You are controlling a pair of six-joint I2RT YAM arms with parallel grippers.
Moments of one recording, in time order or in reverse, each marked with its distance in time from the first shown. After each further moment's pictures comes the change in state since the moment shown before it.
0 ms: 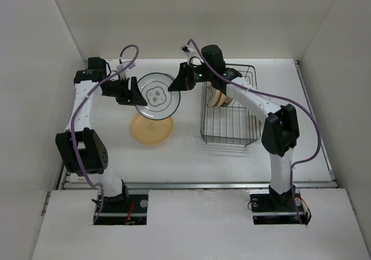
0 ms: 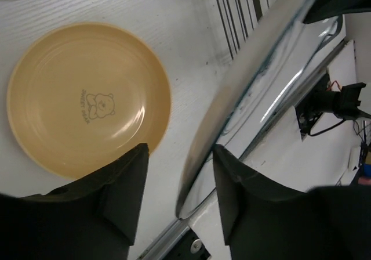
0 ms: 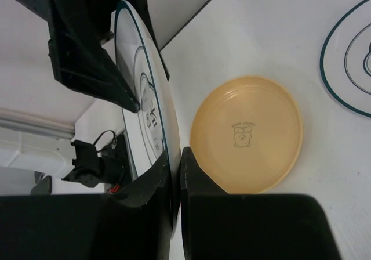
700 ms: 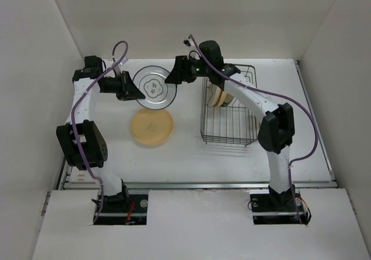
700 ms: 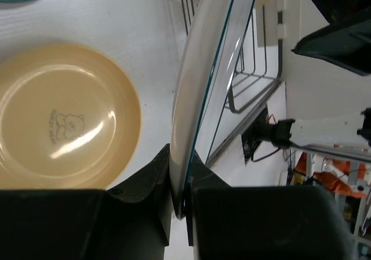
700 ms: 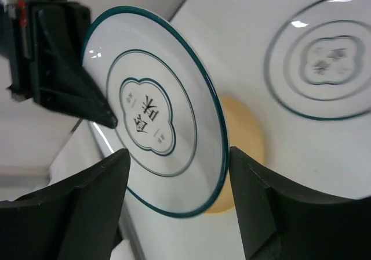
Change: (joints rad) left arm 0.046 0.062 0.020 0.070 0.162 -0.215; right arm -0.003 0.075 0.138 -0.072 0.174 0.034
